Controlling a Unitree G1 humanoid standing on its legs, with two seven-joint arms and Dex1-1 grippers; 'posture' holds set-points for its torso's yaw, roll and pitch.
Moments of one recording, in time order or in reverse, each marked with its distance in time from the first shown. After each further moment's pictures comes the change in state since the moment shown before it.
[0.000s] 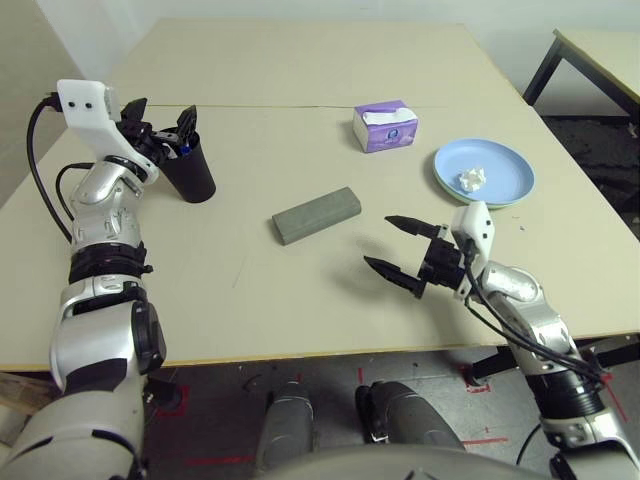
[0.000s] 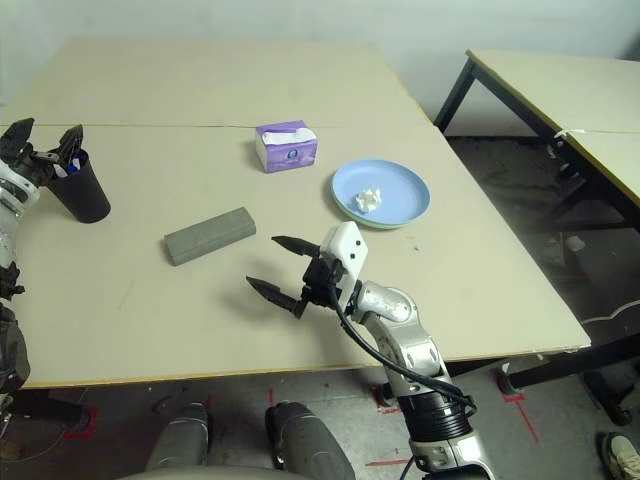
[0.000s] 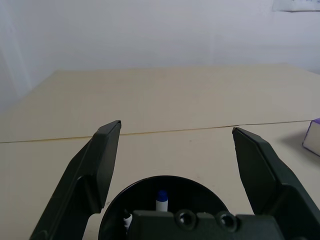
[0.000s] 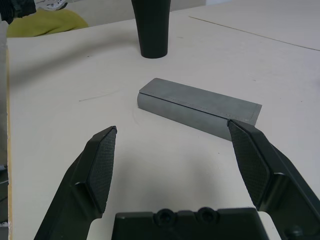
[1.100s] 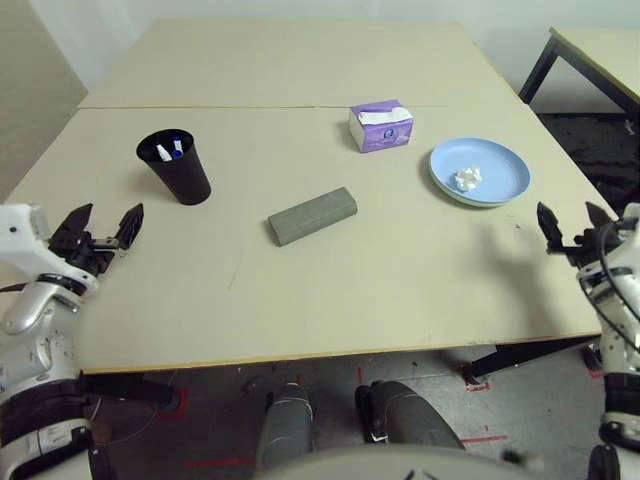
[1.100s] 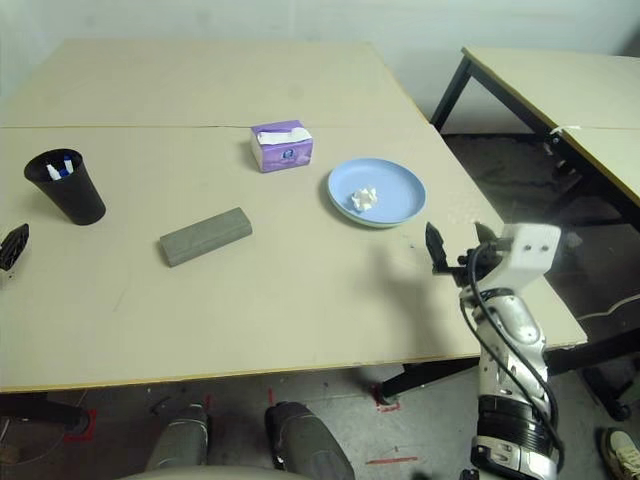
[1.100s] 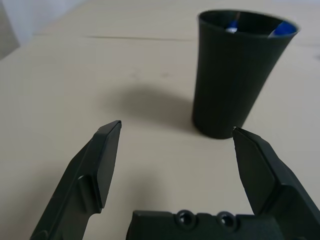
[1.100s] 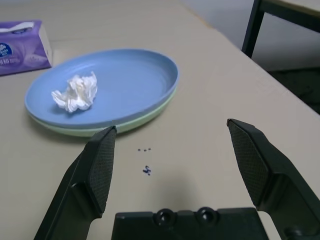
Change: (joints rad) left arm 0.697 0.056 0.237 -0.488 -0.160 0.197 -0.018; right arm 0.049 -0.078 -0.550 0.344 -0.010 -0.114 -0.483
